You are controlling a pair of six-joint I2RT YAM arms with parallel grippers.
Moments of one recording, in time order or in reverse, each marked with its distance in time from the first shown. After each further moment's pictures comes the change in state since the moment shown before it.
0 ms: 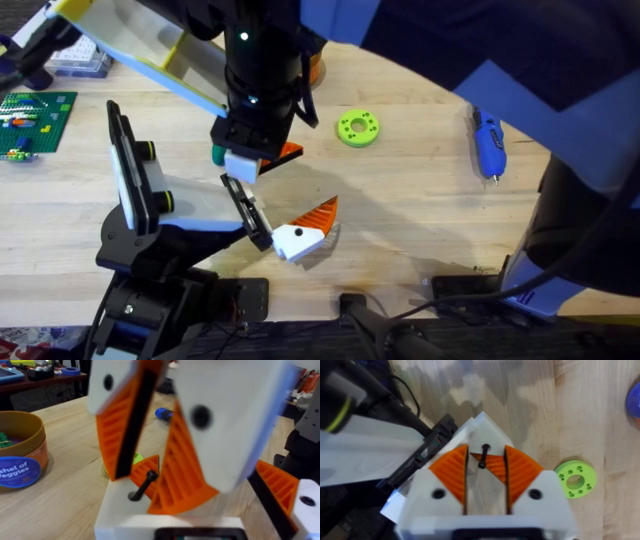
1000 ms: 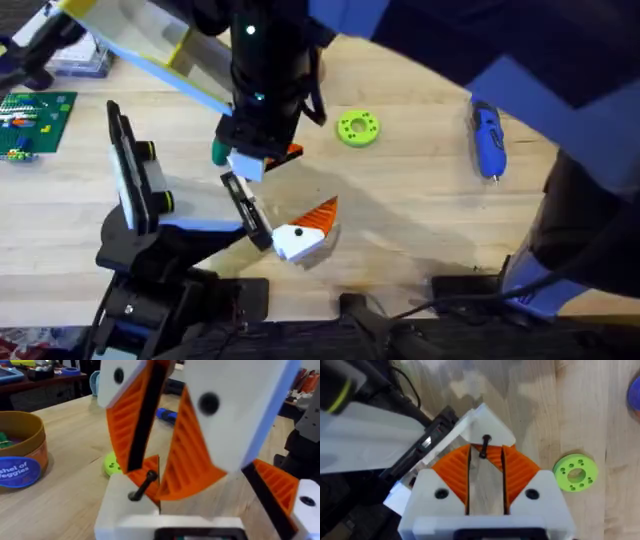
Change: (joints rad) left arm 0.000 0.000 0.000 0.000 0.000 0.000; right arm -0.005 -0.014 0.005 -0.032 0.000 -0.001
